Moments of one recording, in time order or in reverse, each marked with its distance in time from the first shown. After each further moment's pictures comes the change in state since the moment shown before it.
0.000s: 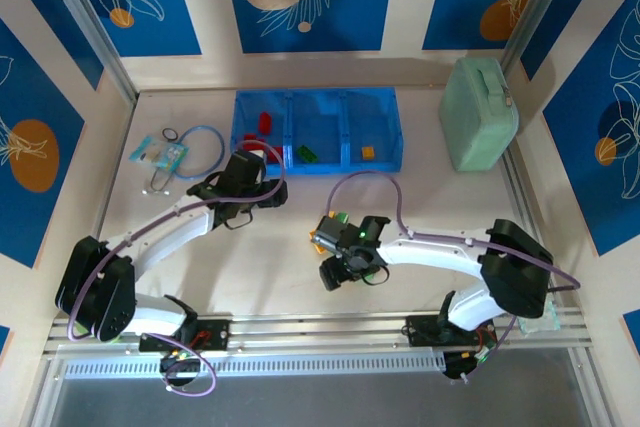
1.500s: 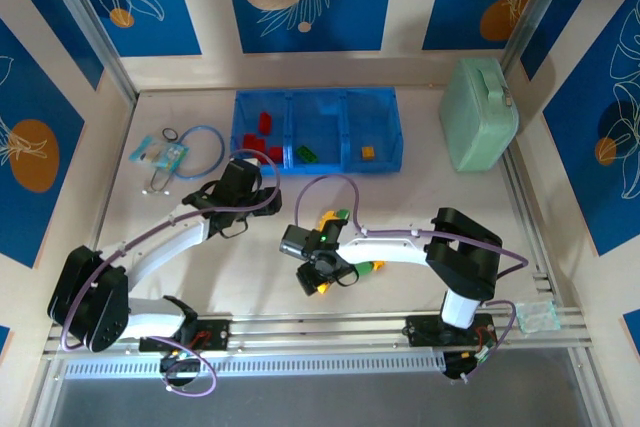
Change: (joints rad) left arm -0.002 -0.063 -0.077 -0.004 -0.034 -0.010; right arm 0.091 0.252 0.175 0.006 0.048 -0.010
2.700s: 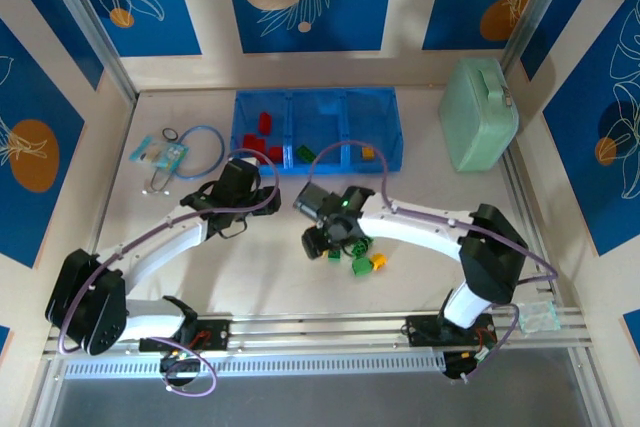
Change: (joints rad) left arm -0.001 -0.022 -0.005 0.000 -0.007 0.000; right arm -0.210 -0.124 0.118 -0.060 -0.007 -0.107
